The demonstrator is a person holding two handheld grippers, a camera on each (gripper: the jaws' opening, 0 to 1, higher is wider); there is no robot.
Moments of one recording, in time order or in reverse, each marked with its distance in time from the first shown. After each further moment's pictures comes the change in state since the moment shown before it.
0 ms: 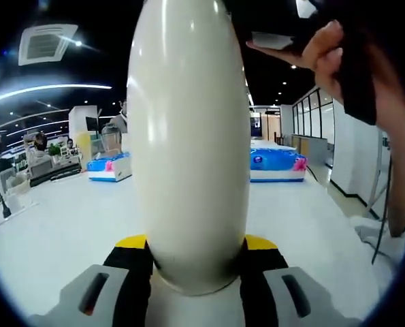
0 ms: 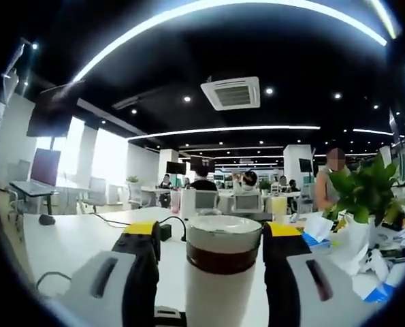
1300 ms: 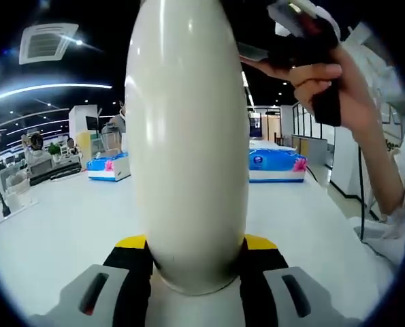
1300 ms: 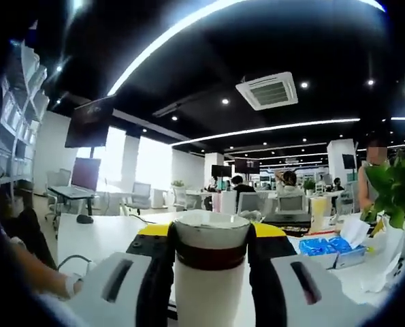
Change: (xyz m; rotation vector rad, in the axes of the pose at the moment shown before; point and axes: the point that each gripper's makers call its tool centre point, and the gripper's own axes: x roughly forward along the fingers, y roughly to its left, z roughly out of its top) left arm 0.000 -0.001 -0.001 -0.006 0.000 -0.002; right arm -0.002 0.001 -0.003 0.055 -0.043 0.368
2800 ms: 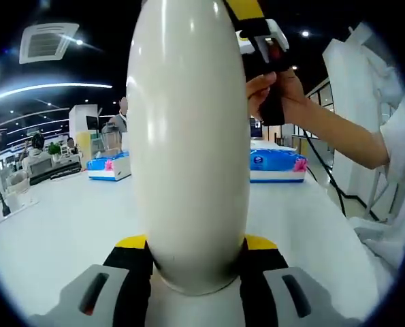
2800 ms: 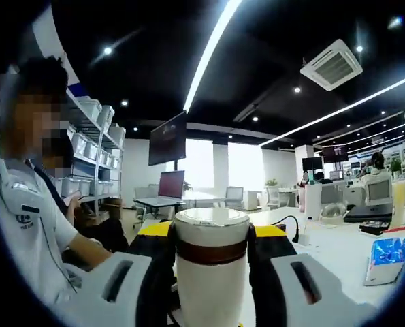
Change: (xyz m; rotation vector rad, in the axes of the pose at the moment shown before) left arm 0.002 0.000 0.000 -0.002 0.001 0.001; right arm -0.003 0.009 -0.004 0.152 -0.004 0.612
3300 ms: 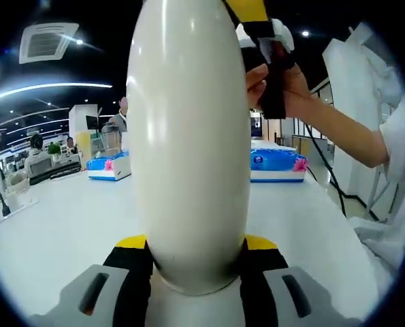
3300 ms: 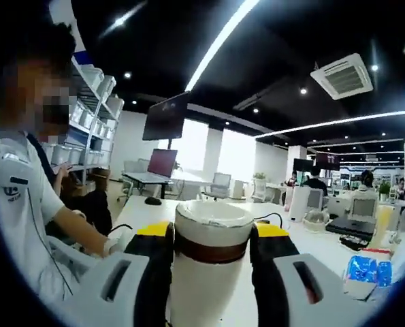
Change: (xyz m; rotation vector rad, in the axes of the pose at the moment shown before) left arm 0.000 0.000 0.000 0.000 0.003 -0.002; right arm 0.003 0.003 -0.006 -0.180 0.143 -0.101
